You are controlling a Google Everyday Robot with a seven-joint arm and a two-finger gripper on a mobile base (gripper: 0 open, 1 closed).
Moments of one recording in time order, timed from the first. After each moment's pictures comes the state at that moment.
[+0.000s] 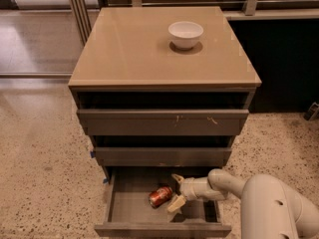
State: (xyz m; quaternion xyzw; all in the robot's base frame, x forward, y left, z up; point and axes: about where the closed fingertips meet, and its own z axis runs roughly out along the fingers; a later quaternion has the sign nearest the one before) arm 0.568 -0.052 0.227 -0.50 0.71 0.36 0.34
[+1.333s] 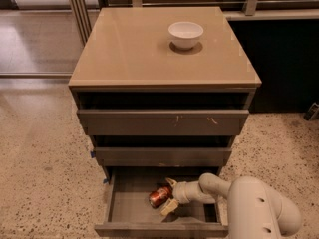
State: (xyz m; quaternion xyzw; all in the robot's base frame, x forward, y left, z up) arm 0.573 -0.025 0.180 -0.51 0.71 0.35 0.34
